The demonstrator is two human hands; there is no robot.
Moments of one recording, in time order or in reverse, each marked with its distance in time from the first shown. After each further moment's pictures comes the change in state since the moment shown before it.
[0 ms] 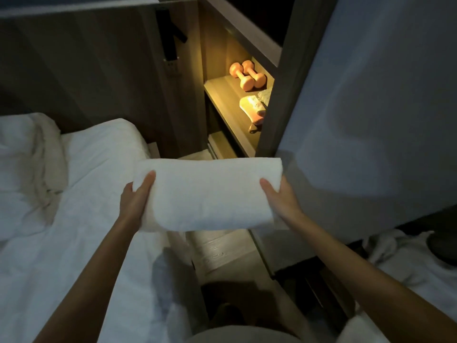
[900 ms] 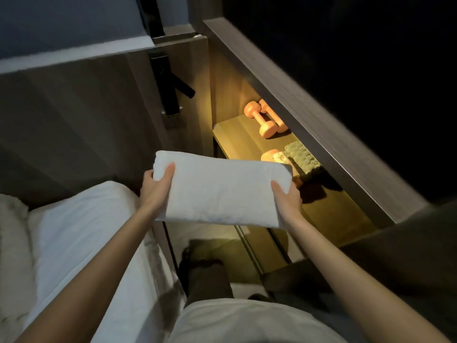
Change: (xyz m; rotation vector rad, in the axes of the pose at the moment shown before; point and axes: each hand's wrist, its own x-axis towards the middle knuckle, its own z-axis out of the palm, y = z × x) left_hand 0.374 0.192 0.129 0.071 -0.093 0.132; right_hand 0.391 -0.077 0.091 0.131 0.237 0.204
